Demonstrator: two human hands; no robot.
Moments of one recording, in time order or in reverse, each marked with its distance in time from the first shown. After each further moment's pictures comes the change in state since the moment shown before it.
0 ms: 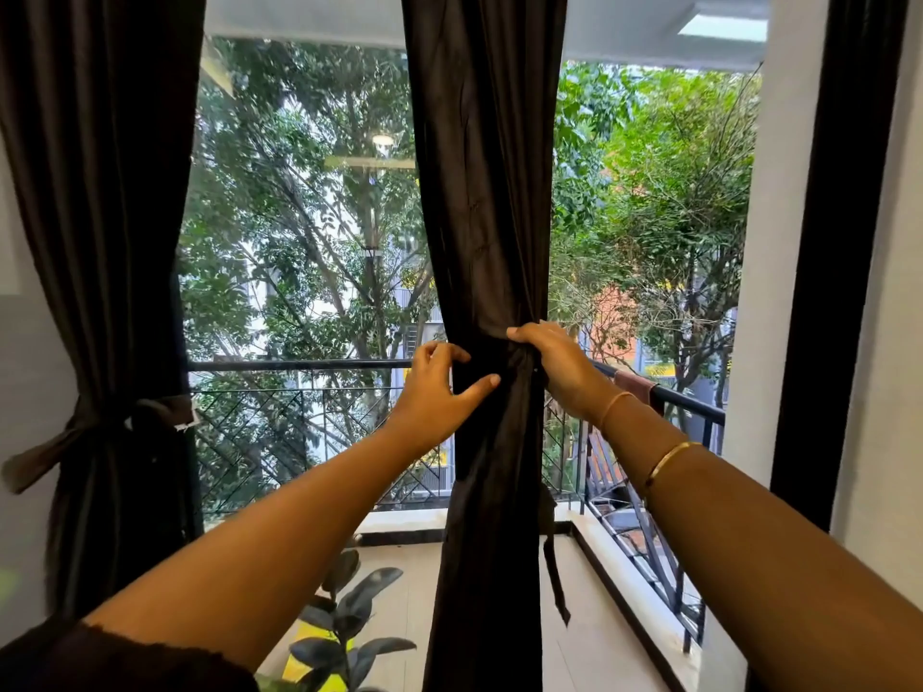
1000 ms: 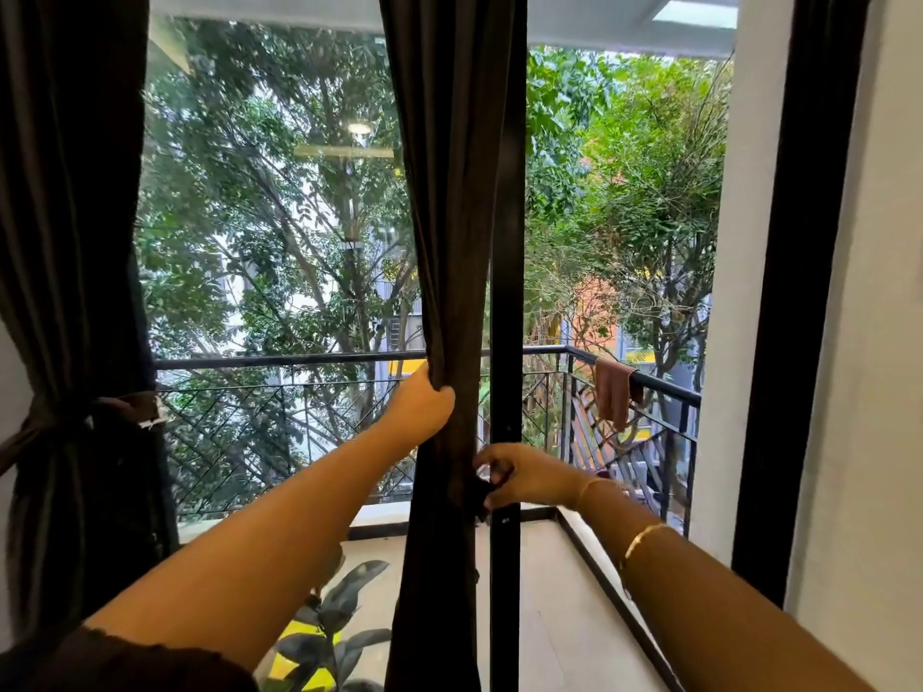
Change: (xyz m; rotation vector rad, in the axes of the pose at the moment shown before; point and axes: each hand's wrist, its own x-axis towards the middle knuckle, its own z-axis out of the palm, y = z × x) left_hand 0.005 -0.009 0.020 -0.031 -0.126 -0.328; right_hand -0.049 0.098 -0.015 -0.718 -0.496 0.248
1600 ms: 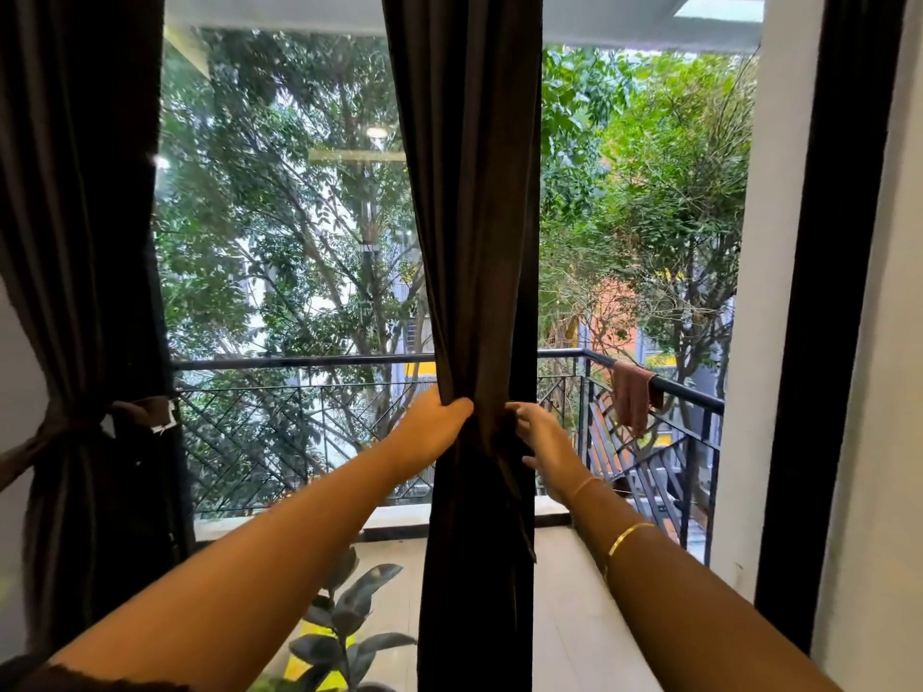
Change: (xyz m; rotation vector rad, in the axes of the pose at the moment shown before) left_hand -0.021 0.004 0.002 -0.233 -0.115 0.078; right_hand 0.033 -0.004 -0.001 0.936 0.476 0.074
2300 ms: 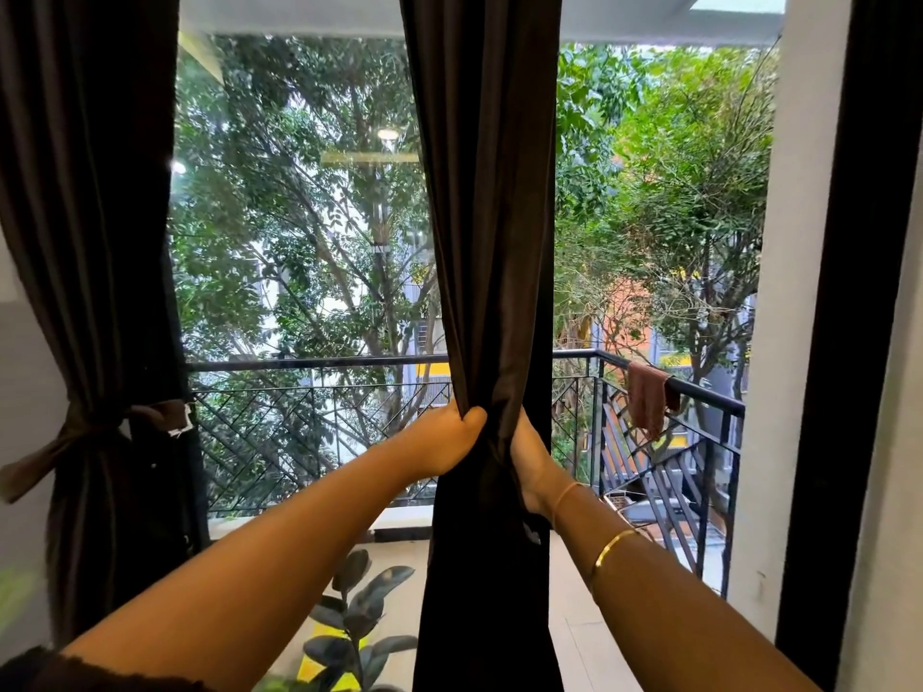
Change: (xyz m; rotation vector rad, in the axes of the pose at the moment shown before) left_hand 0.016 -0.017 -0.010 0.450 -0.206 -0.002; right_hand -0.002 0.000 0.039 0.343 -0.319 0.119
